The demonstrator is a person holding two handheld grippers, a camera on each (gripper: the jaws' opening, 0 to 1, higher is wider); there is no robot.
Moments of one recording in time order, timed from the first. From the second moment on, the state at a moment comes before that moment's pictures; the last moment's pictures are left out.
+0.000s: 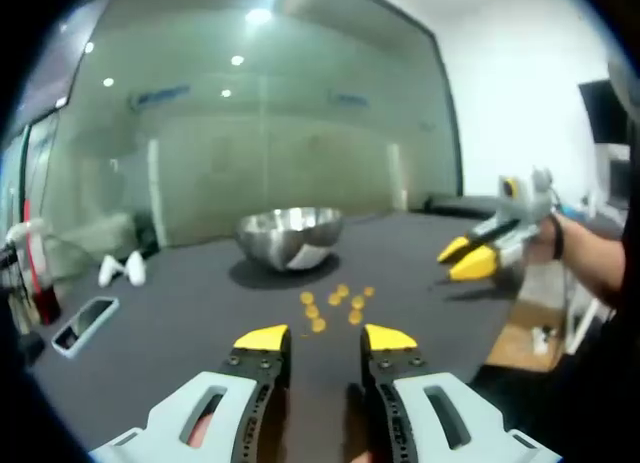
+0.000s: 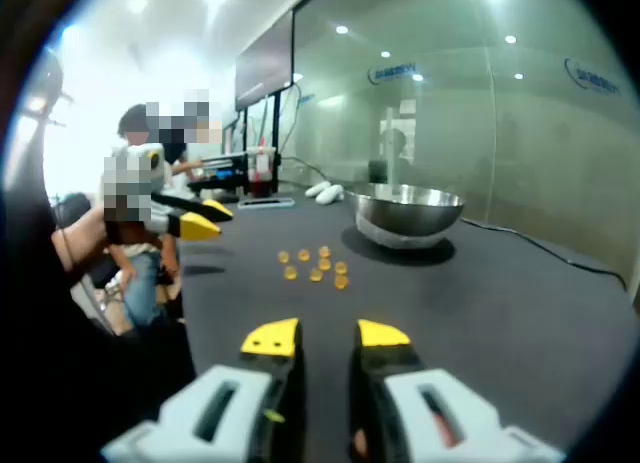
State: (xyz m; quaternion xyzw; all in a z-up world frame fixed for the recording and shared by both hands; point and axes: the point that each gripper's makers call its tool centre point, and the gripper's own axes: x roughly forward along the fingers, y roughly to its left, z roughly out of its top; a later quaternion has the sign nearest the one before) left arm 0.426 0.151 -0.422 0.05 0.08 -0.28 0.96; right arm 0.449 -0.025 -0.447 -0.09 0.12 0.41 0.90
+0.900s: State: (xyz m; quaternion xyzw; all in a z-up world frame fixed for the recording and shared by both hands) left arm 0.421 0.147 -0.440 0.07 0.11 -0.28 0.95; right arm 0.448 -0.024 -0.449 -0.09 0.13 0.41 0.90
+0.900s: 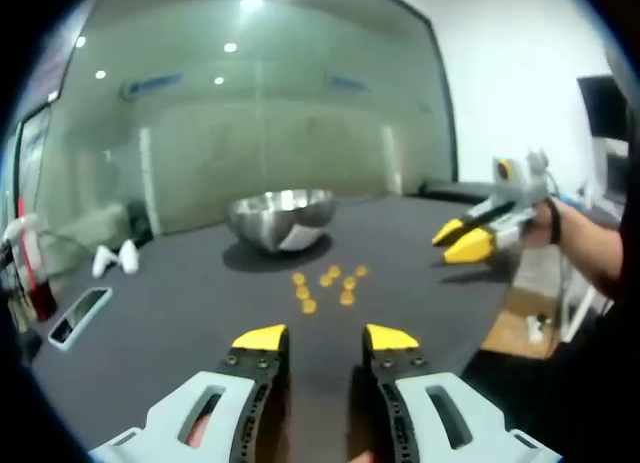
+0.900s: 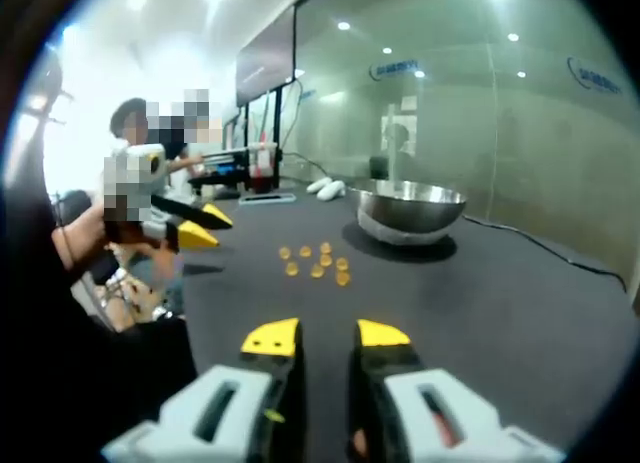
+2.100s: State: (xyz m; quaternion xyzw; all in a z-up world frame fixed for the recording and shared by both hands) left arm 0.409 0.153 -0.437 0.08 0.12 -0.28 0.95; right arm 0.481 0.018 -0.458 -0.11 0.14 0.44 0.88
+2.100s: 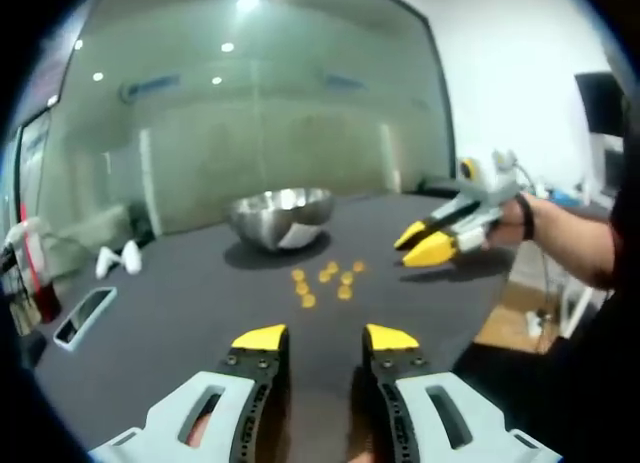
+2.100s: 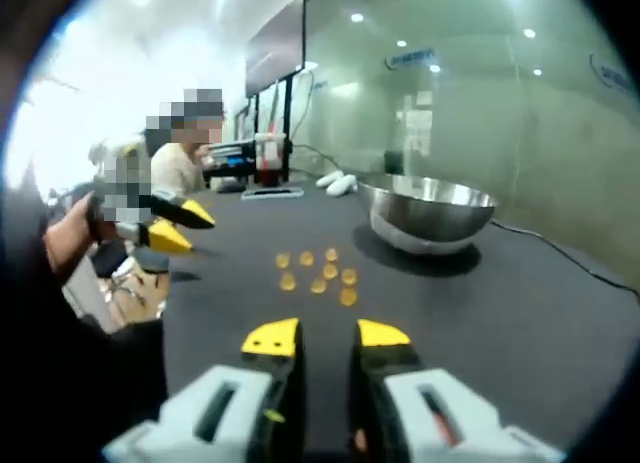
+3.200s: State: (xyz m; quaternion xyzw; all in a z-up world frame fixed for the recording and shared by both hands) left arm 0.403 0.154 -0.439 0.08 0.12 -0.28 0.95; right arm 0.522 0.040 -0.451 -0.06 0.14 0.43 0.89
